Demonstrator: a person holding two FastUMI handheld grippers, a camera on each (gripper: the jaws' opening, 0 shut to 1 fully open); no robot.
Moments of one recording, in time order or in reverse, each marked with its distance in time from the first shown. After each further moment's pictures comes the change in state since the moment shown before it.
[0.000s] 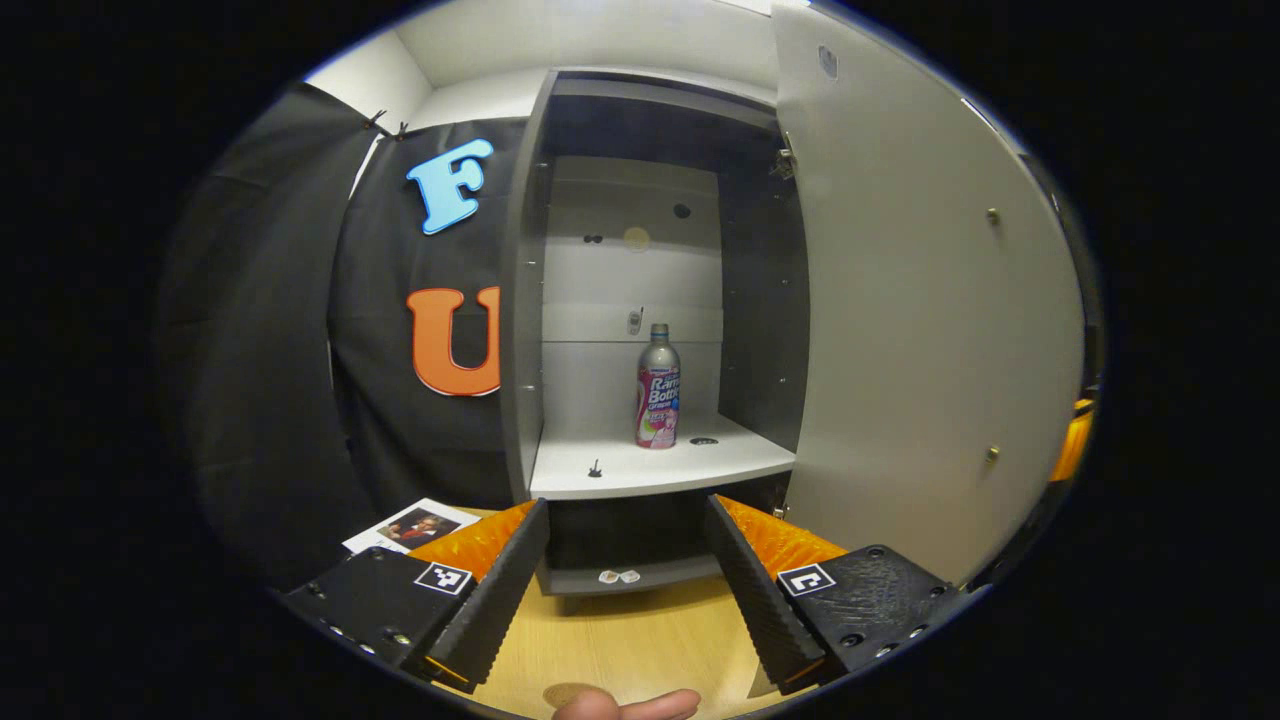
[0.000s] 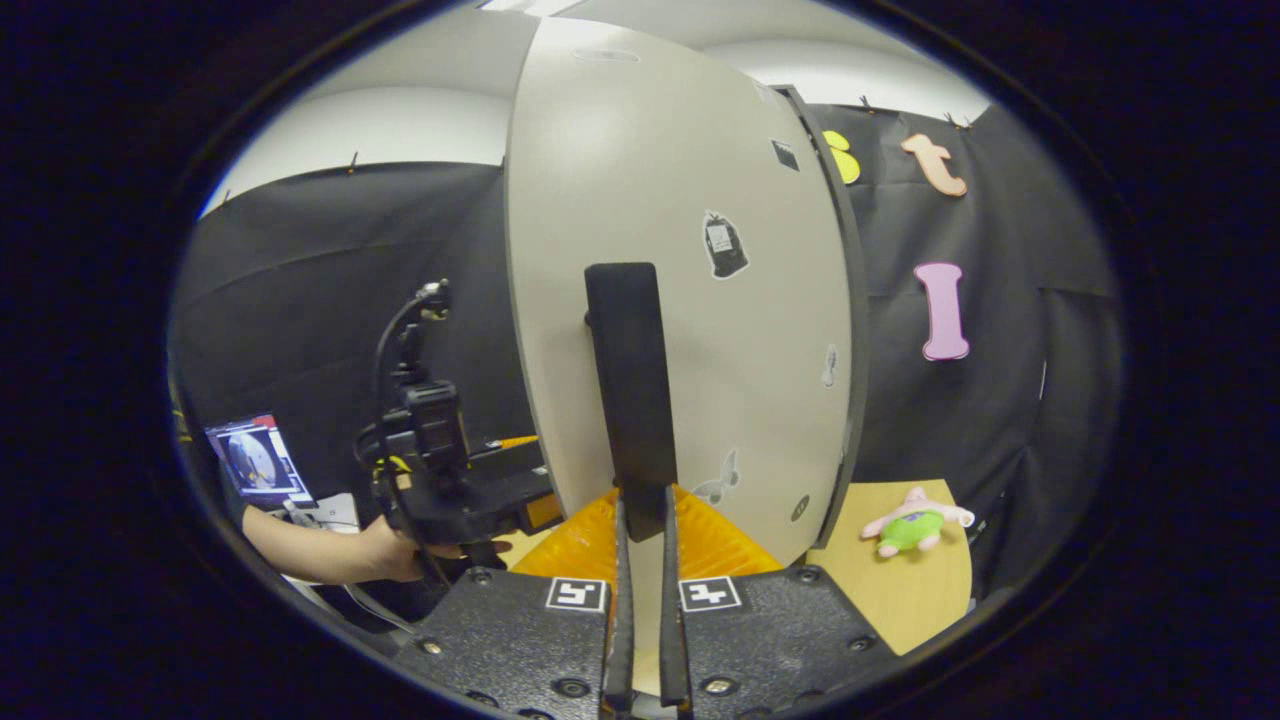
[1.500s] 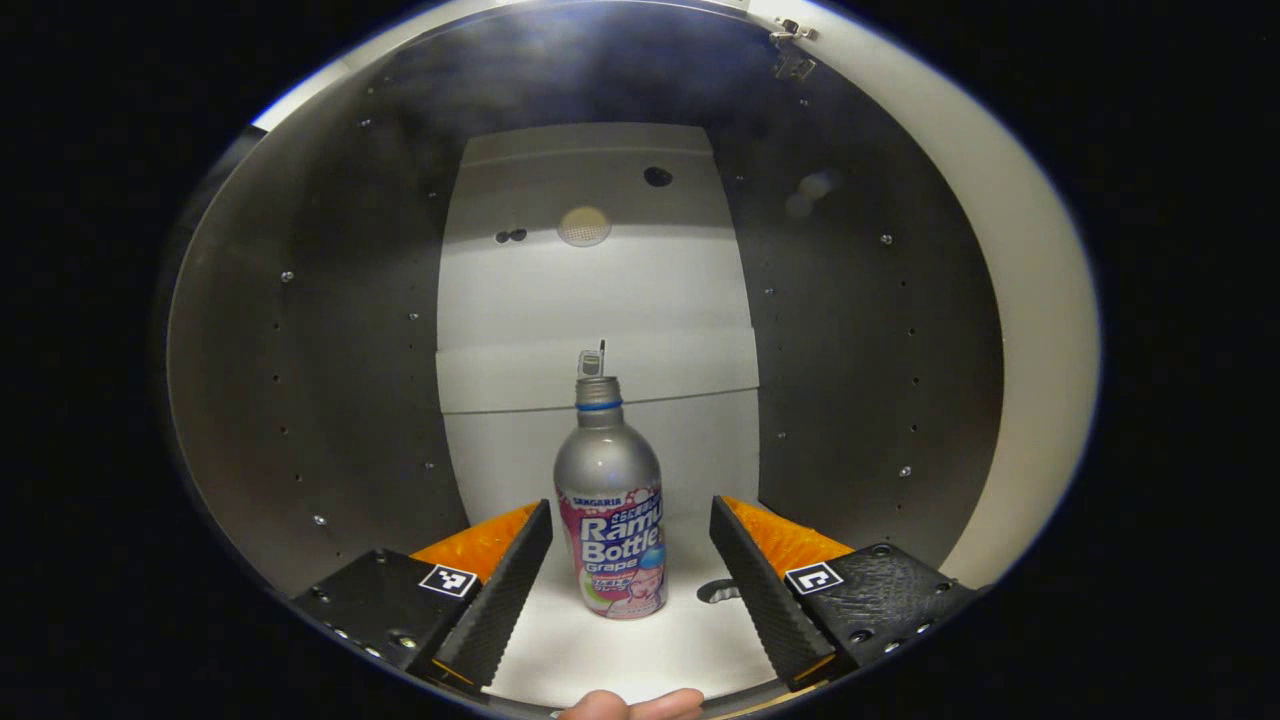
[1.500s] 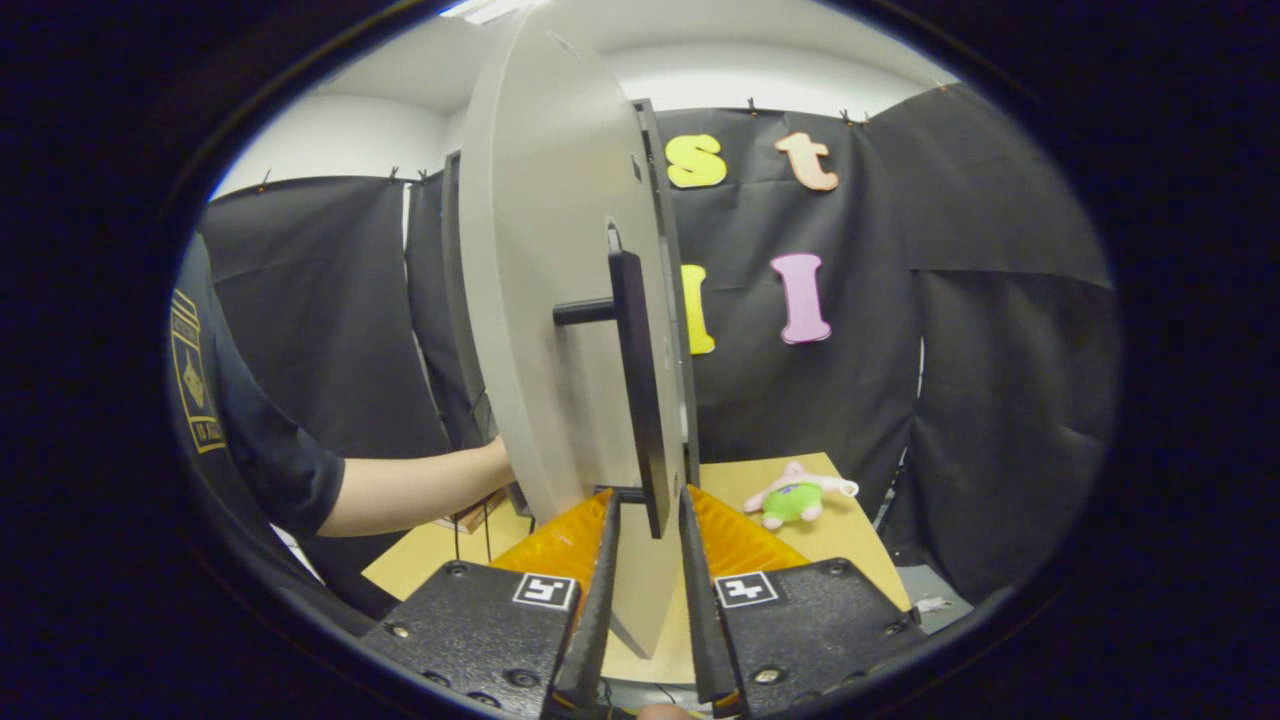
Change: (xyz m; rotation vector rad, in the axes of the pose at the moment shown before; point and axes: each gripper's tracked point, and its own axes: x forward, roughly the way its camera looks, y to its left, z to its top) left arm 0.266 -0.038 0.048 0.093 -0.108 0.105; right arm -0.077 -0.087 -0.012 0.132 -0.025 -0.385
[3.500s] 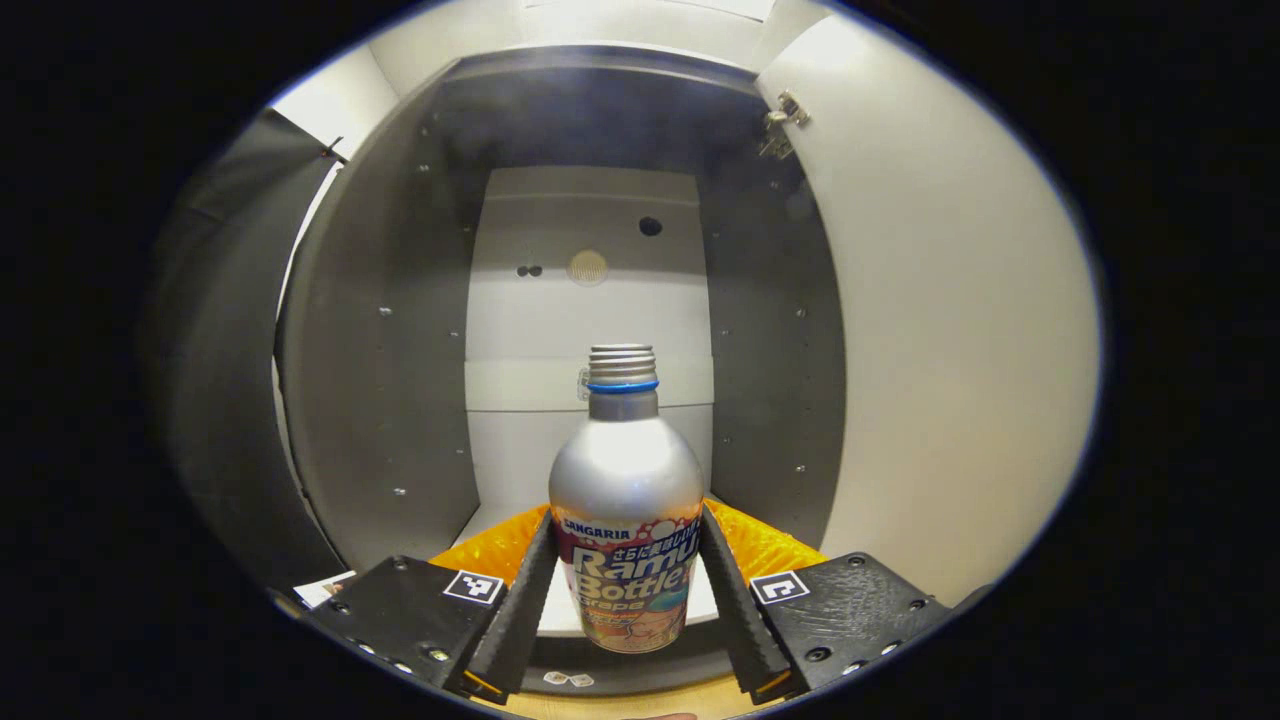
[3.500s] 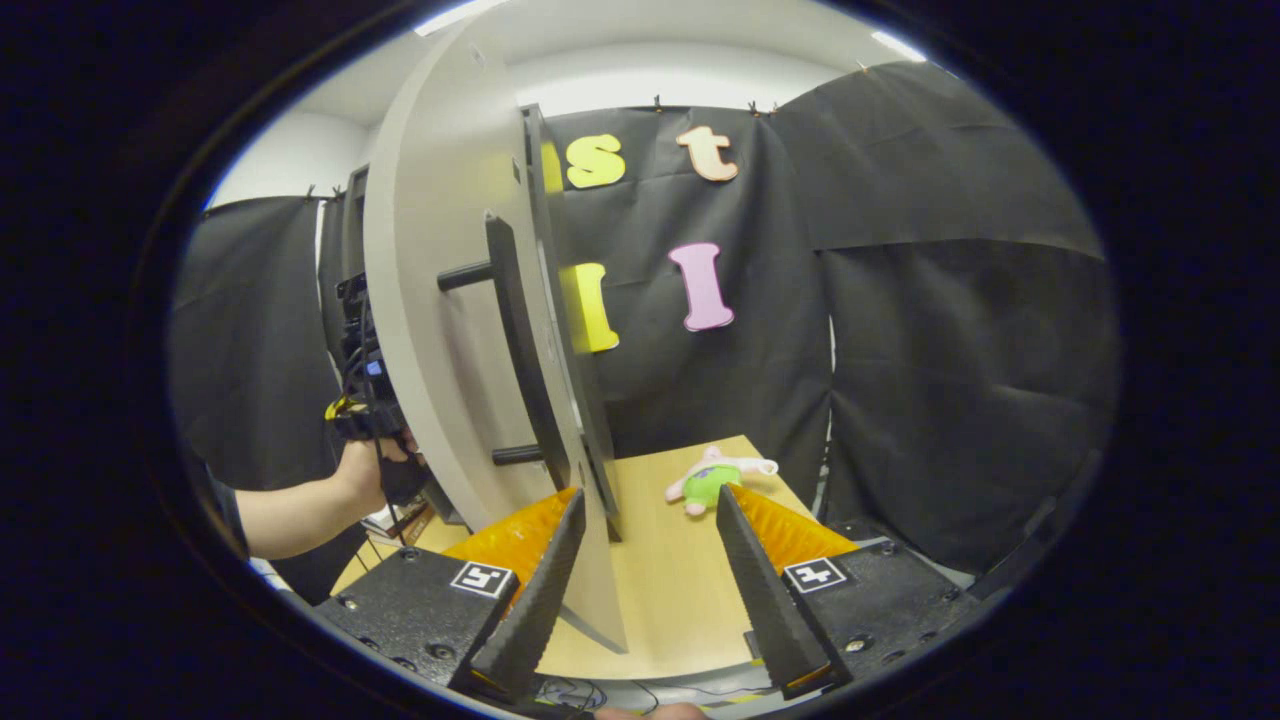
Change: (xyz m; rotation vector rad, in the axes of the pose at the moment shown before) left arm 0.018 0.014 0.012 -0.048 -0.044 -0.062; right arm -0.004 -0.062 -0.020 0.081 -0.010 -0.170
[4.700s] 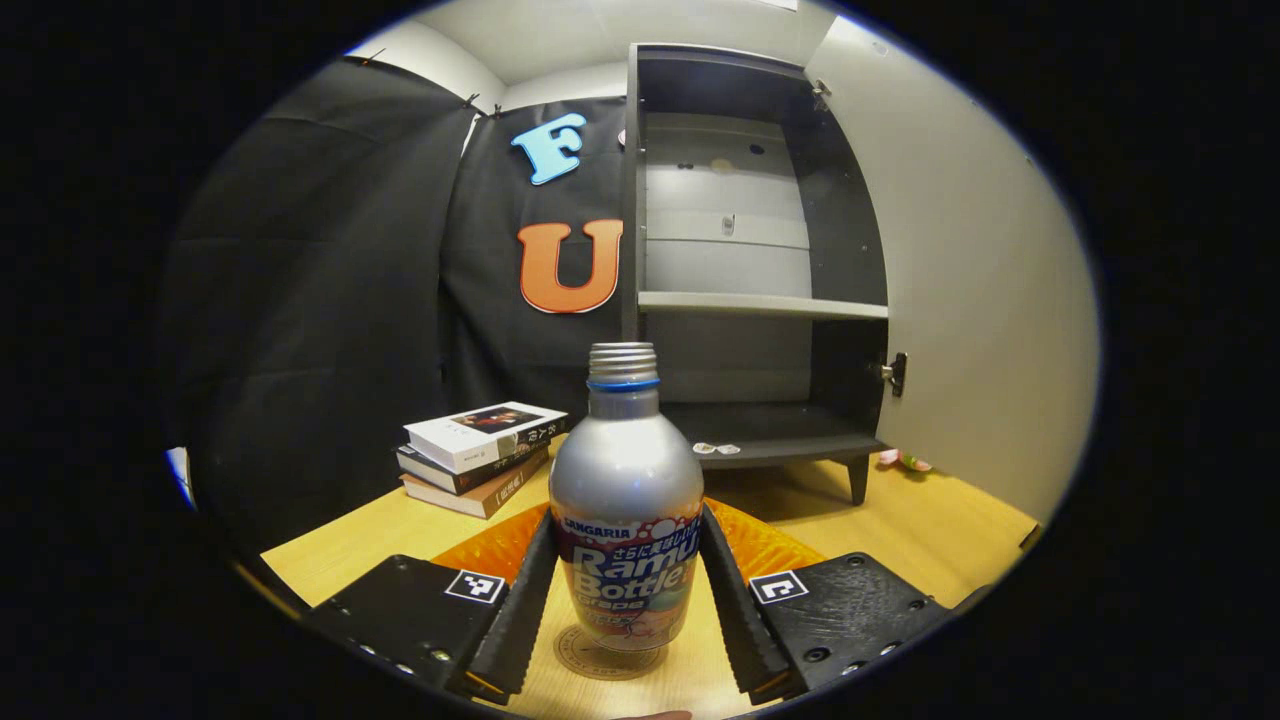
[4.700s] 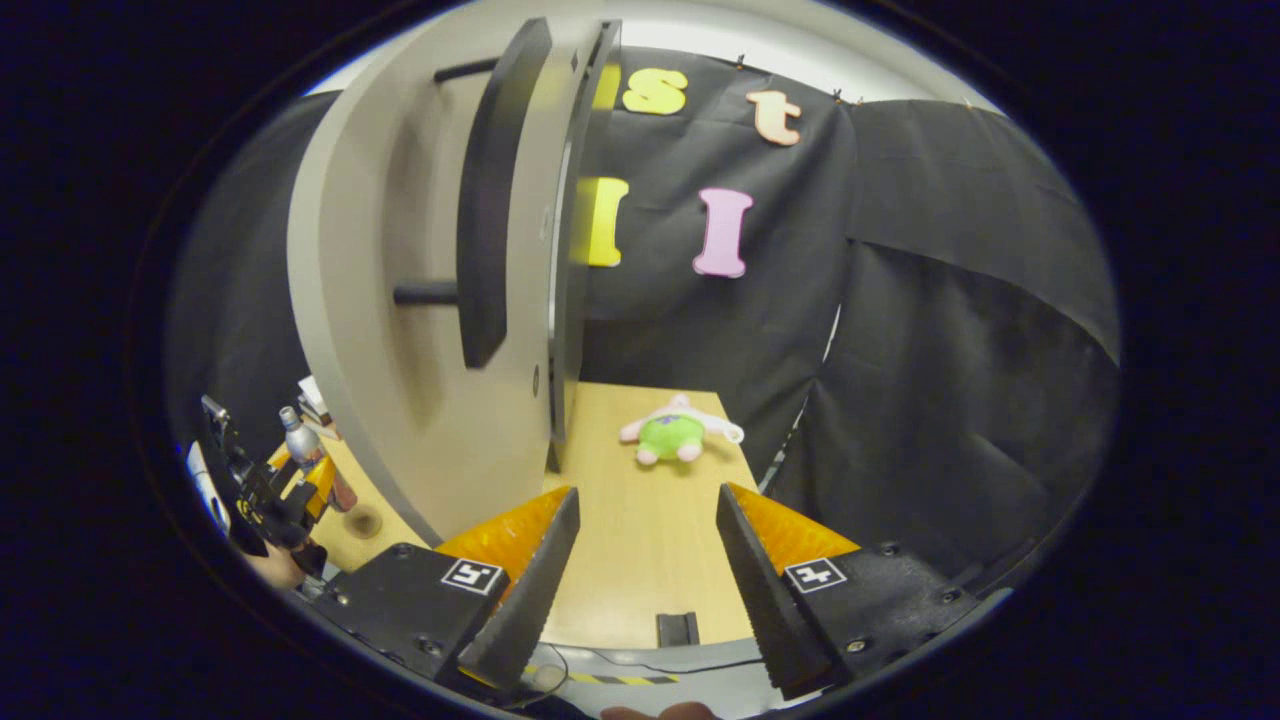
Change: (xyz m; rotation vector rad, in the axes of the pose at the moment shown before) left arm 0.026 0.042 -0.084 -0.016 0.160 0.282; right arm 0.039 -0.052 -0.069 -0.293 0.258 -0.119
